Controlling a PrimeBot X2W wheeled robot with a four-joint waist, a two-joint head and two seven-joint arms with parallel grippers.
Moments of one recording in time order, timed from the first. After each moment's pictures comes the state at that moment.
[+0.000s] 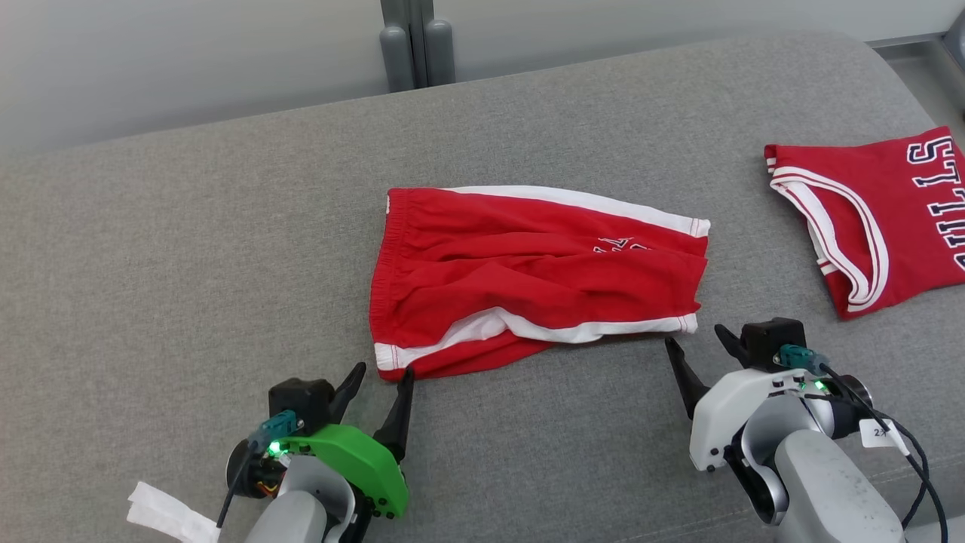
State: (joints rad) left arm -0.27 0.05 -0.36 0.60 -0.44 -0.13 -0.15; right arm -0.29 -0.13 0.17 0.55 0.18 0.13 0.00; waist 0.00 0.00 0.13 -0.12
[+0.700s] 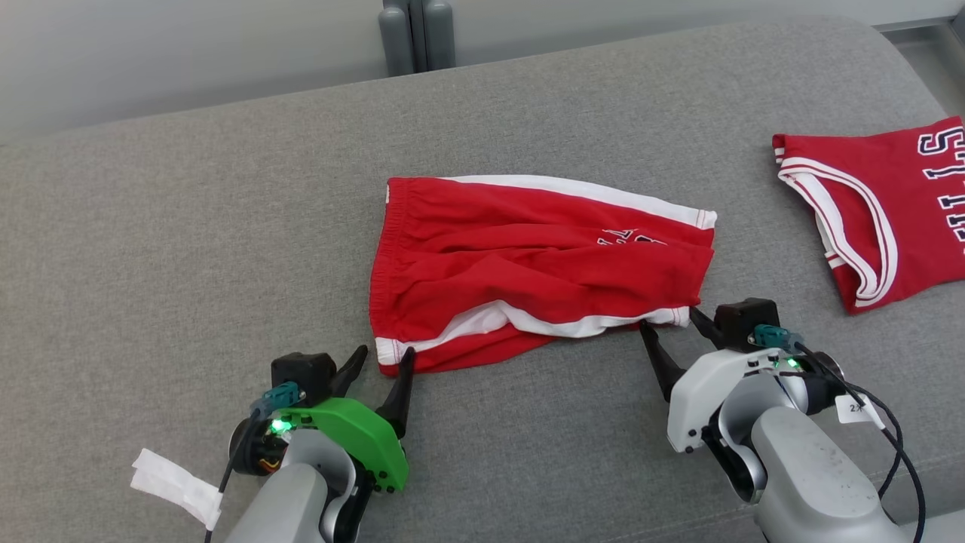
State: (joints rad) left arm -0.37 0.05 -0.40 0.71 -0.51 -0.13 -0.13; right arm -0.39 -0.13 0.27 0.65 0.25 0.13 -0.04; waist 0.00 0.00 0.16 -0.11
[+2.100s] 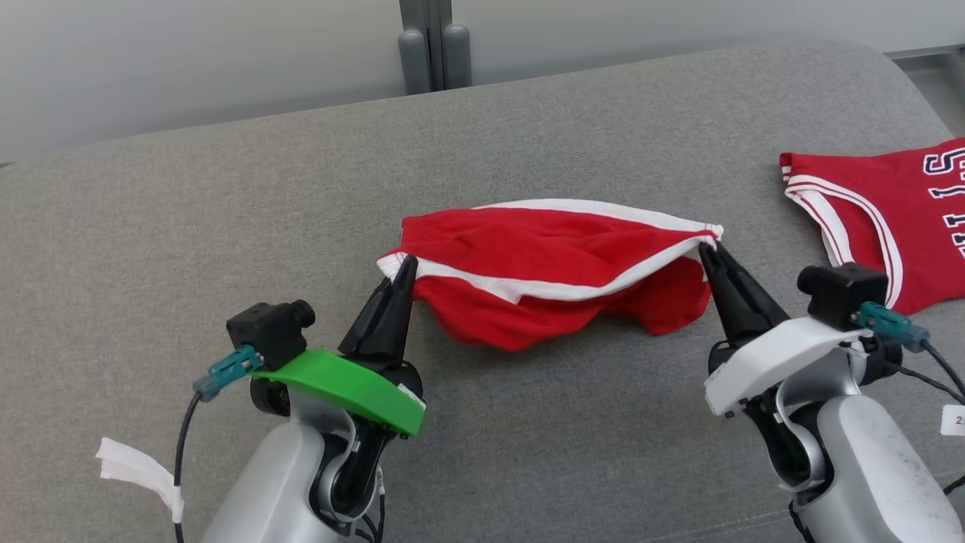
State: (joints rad) left arm -0.34 0.08 -0.44 0.31 -0.78 -0.13 -0.15; right arm -0.24 -0.16 0.16 0.15 0.38 0.13 0.02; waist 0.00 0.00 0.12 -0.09
